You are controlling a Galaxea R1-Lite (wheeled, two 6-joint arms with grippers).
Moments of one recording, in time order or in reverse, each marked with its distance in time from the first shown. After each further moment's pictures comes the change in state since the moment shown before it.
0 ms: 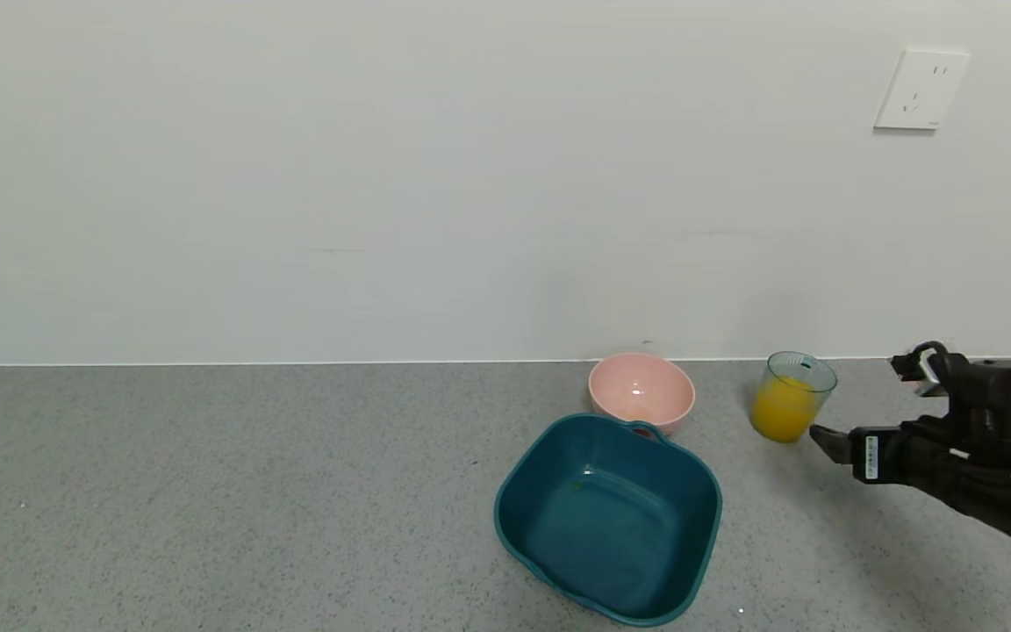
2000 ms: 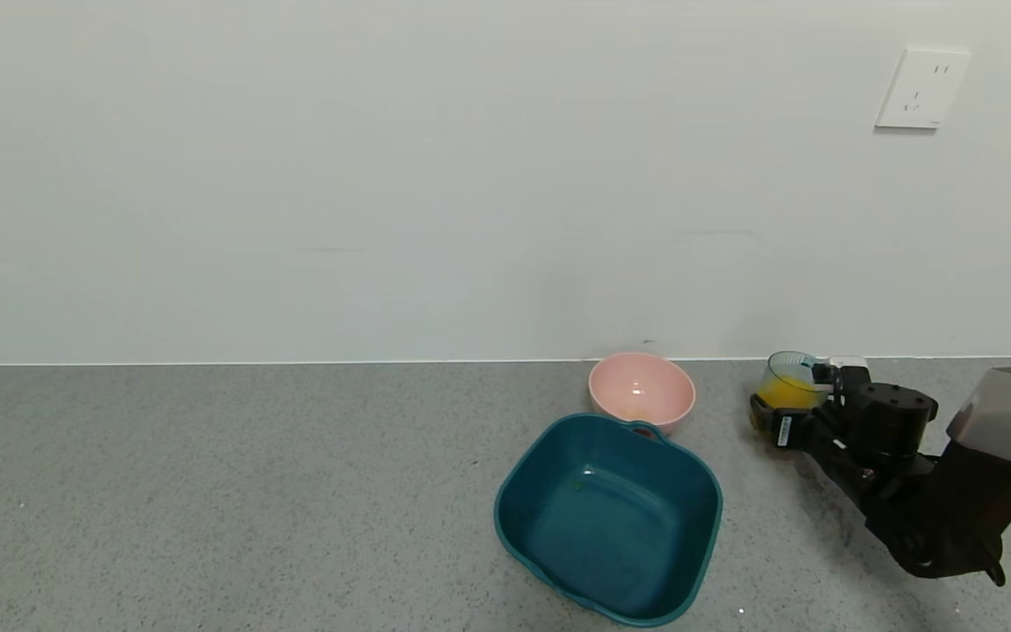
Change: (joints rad) left arm 0.000 0.000 0.000 0.000 0.000 0.000; right arm 0.002 0.563 -0.216 -0.617 -0.022 0.013
